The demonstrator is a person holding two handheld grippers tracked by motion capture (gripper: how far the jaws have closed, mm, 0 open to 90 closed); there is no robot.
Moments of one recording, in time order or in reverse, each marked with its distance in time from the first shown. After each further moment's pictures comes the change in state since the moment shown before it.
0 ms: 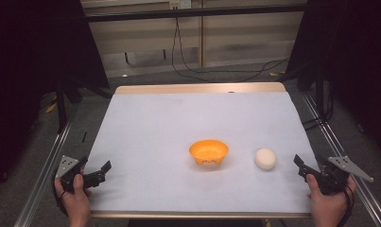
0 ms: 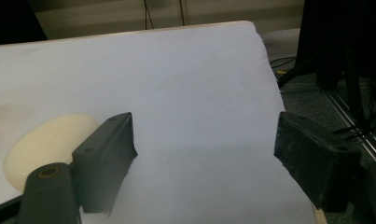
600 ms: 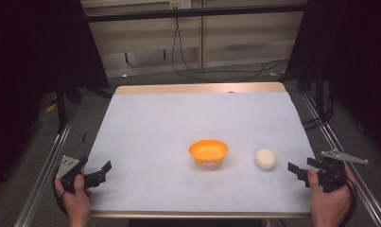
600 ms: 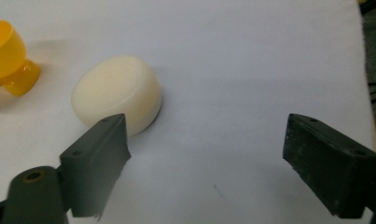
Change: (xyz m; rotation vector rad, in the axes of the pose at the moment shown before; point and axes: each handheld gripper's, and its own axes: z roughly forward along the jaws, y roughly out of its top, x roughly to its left) left arm -0.001 0.000 0.000 0.001 0.005 0.017; right arm 0.001 0.020 0.003 0.306 0.198 -0.013
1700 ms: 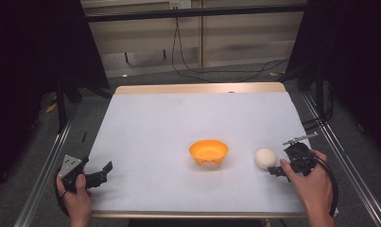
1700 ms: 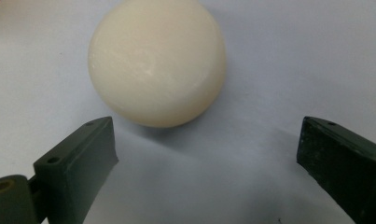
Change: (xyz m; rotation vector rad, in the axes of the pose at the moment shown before) left arm -0.003 0.001 0.002 0.023 0.001 0.026; right arm 0.043 0.041 0.052 0.458 0.002 -0.192
